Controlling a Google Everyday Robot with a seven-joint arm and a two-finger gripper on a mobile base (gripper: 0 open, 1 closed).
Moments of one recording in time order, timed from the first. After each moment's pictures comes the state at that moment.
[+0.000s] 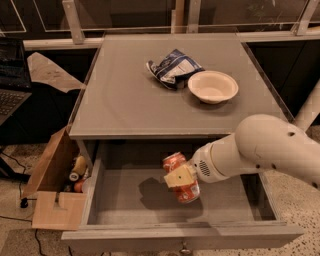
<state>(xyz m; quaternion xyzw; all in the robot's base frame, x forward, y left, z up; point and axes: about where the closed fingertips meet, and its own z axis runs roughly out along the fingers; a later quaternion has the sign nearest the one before) 0.456 -0.078 0.735 -0.28 0.91 0.21 0.24</state>
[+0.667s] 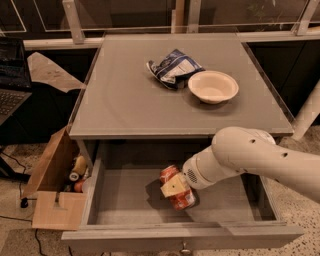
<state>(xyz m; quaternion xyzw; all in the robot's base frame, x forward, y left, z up) 0.463 -0.071 0.663 -0.28 0.92 0.19 0.18</state>
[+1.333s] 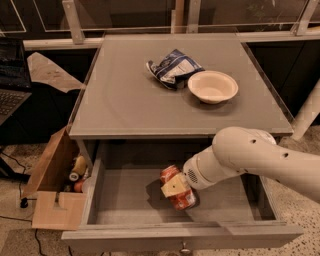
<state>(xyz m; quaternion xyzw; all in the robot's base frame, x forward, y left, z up) 0.463 -0.071 0.663 -0.28 0.92 0.19 0.18</state>
